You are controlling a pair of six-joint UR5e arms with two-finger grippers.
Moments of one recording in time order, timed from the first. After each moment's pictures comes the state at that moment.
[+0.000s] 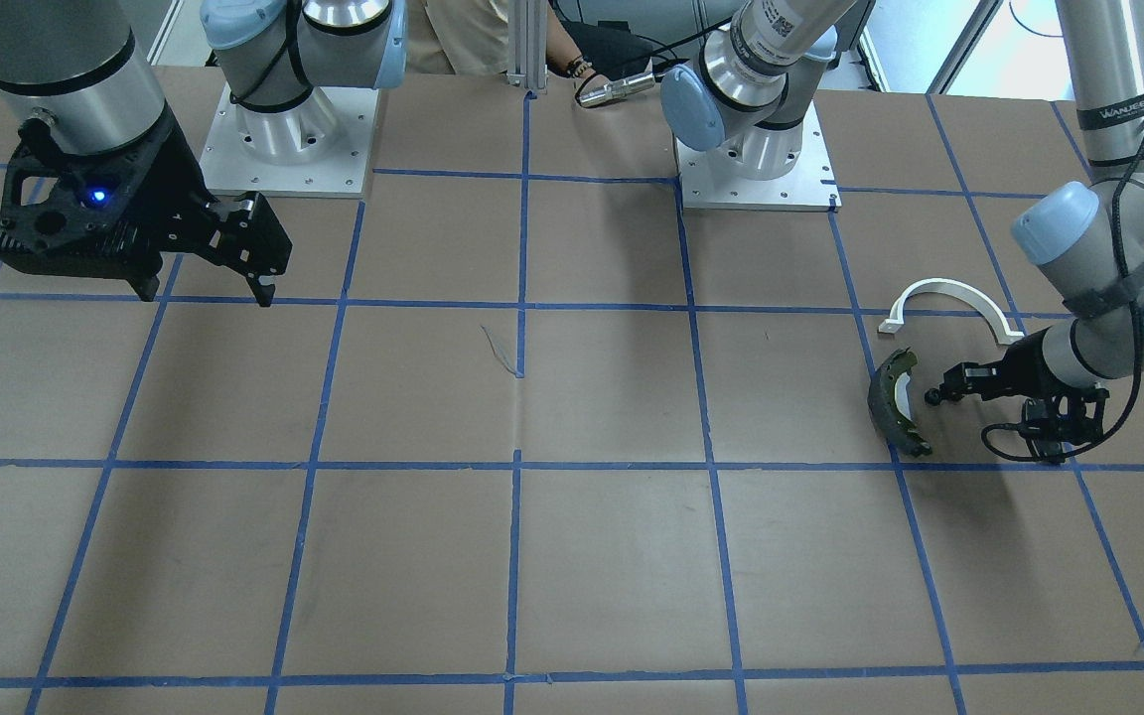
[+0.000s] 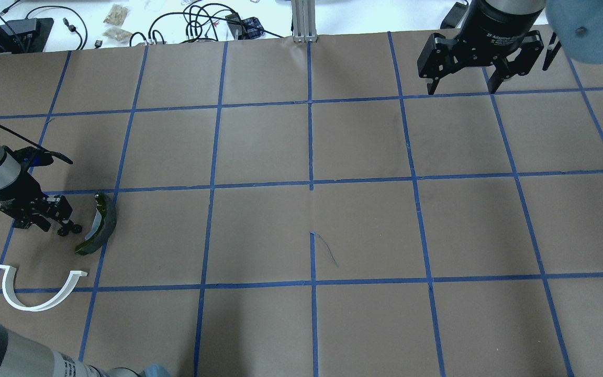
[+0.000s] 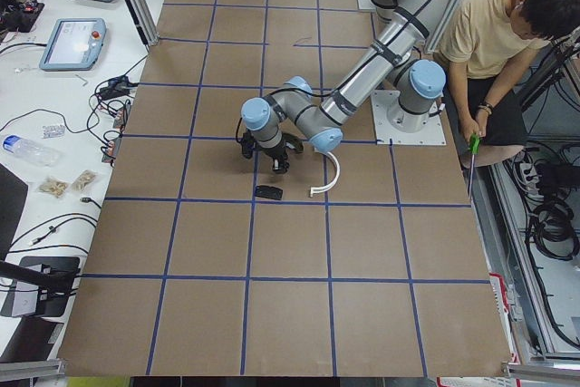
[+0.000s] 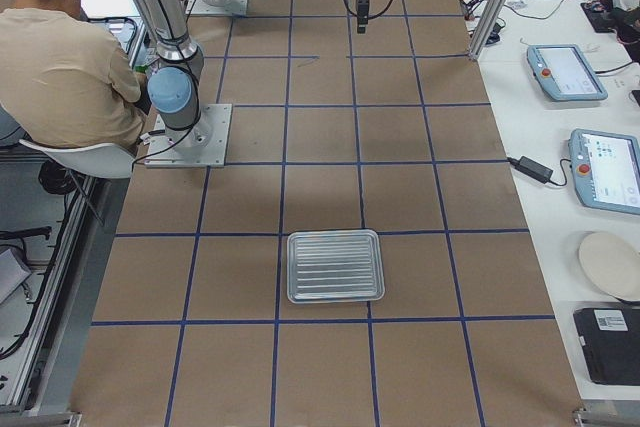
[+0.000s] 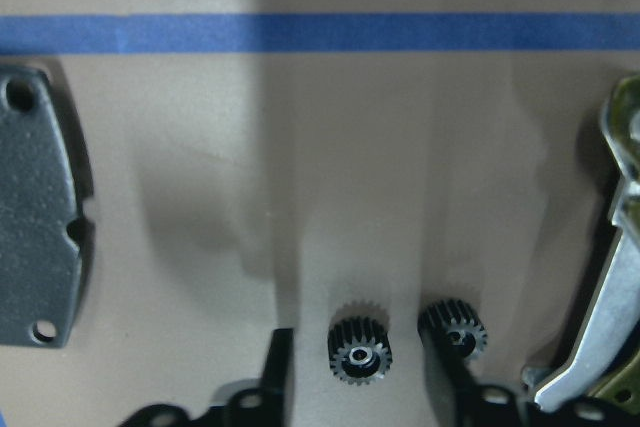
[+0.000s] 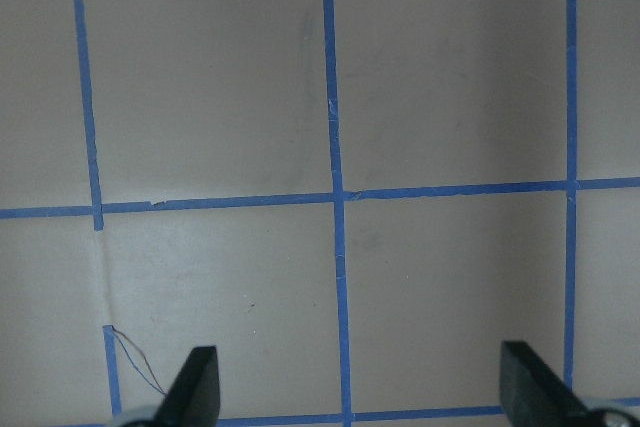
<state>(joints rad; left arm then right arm) -0.93 -1.96 -1.90 -1.08 1.68 0.63 1.57 -1.49 1.48 -1.61 -1.57 0.04</state>
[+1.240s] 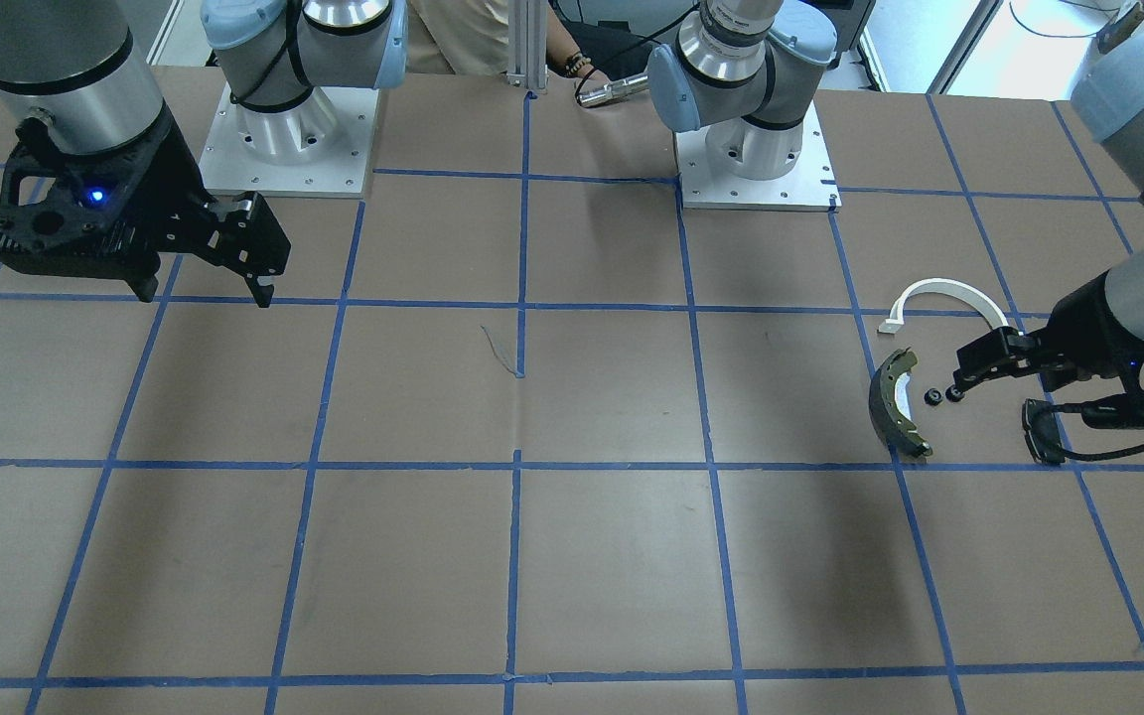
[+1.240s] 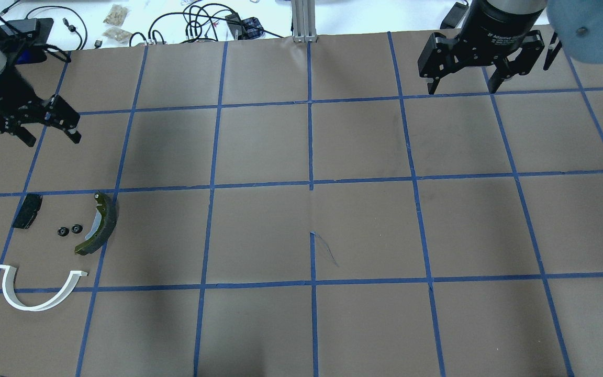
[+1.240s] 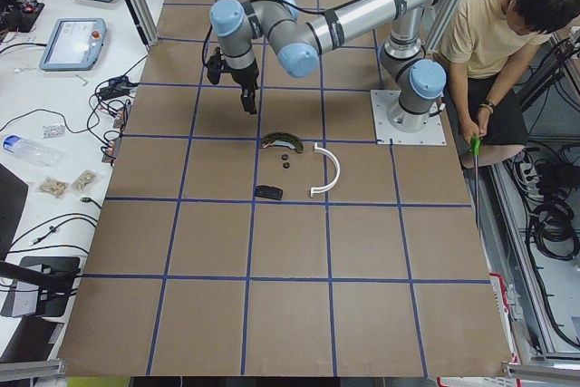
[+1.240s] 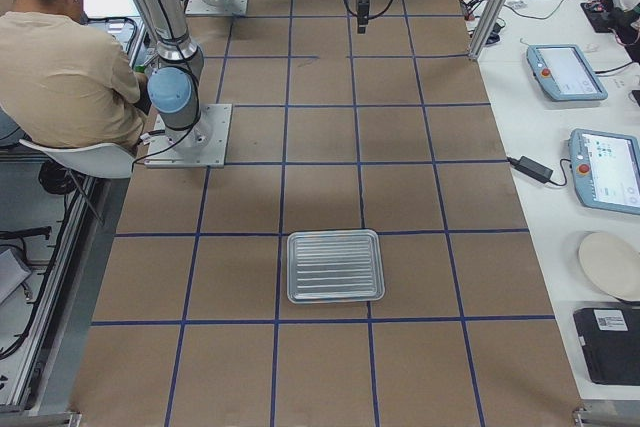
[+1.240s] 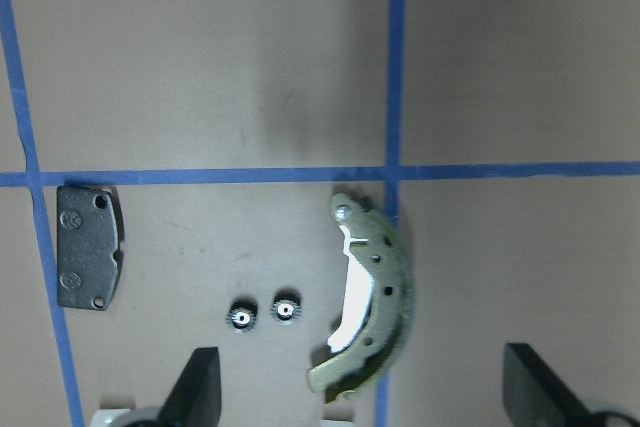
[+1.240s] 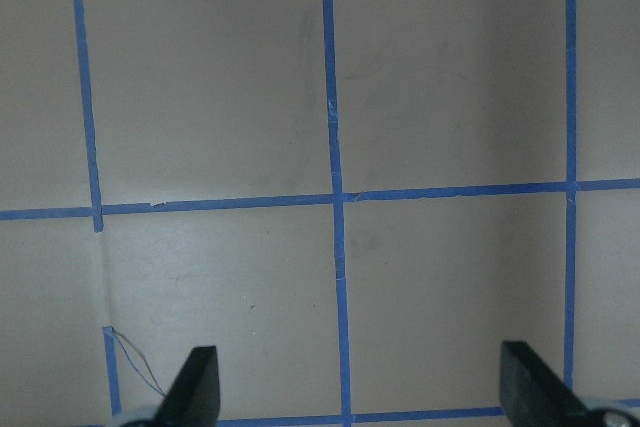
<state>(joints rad) -1.21 -1.81 -1.49 -1.55 1.61 0.35 1.57 -1.49 1.48 -1.61 -1.57 0.04</state>
